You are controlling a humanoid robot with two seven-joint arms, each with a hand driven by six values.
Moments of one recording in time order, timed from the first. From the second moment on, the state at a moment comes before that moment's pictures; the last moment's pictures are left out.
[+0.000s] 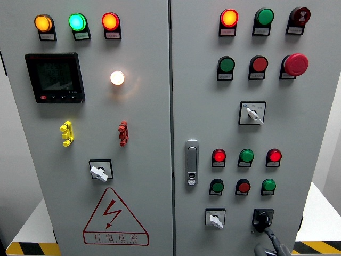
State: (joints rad) left arm -0.01 -0.09 0.04 -0.12 -0.07 -0.02 -0.15; right arm 0.22 0.15 1.37 1.50 -1.45 -0.08 -0.21
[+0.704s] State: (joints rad) left arm -0.01 -0.09 0.04 -0.12 -0.07 -0.02 -0.15; right arm 0.22 0.15 1.37 1.50 -1.45 -0.08 -0.21
